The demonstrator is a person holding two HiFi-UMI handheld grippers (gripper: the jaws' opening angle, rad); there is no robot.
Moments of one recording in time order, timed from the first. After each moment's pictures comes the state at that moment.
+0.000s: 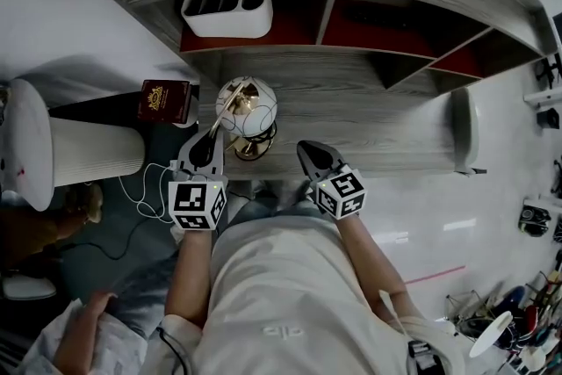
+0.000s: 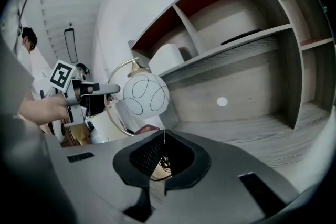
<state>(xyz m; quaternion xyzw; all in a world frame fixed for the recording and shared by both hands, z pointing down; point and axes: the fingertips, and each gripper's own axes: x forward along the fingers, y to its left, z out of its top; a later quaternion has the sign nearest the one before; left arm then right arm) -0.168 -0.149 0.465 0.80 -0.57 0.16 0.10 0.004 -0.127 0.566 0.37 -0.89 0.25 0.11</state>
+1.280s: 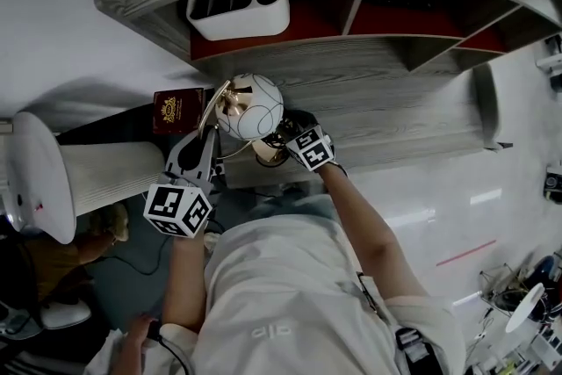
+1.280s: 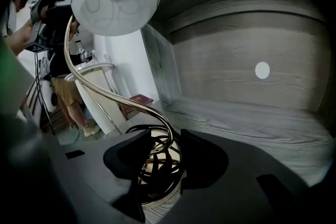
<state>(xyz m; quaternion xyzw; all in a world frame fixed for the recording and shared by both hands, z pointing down) -0.239 -0.177 0.461 0.84 -0.50 0.12 0.16 -0.130 -0.205 0.724 0.33 -0.89 0.21 0.24</state>
